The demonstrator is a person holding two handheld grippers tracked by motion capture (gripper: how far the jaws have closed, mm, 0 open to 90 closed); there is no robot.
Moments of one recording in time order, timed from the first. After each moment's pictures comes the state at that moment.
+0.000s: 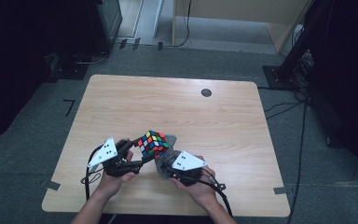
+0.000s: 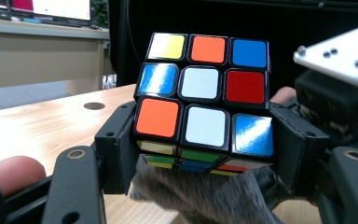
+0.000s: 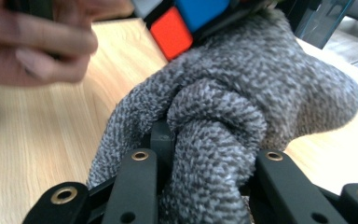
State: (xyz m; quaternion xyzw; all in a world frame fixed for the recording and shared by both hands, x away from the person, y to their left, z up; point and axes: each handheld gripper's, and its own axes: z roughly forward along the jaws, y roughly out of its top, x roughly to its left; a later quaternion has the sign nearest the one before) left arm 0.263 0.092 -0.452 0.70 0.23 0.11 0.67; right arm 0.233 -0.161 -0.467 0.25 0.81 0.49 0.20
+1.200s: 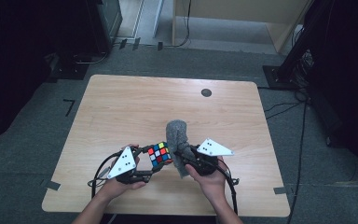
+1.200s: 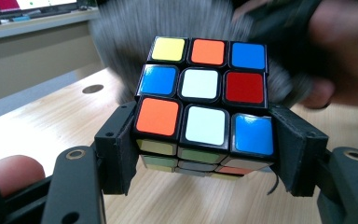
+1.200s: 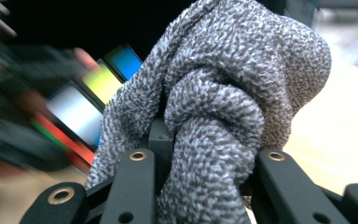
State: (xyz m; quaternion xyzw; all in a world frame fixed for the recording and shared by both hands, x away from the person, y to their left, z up) left arm 0.249 0.065 -0.460 0.77 0.15 0.17 0.60; right arm 0.251 -0.209 -0.452 0.35 0.72 0.58 0.15
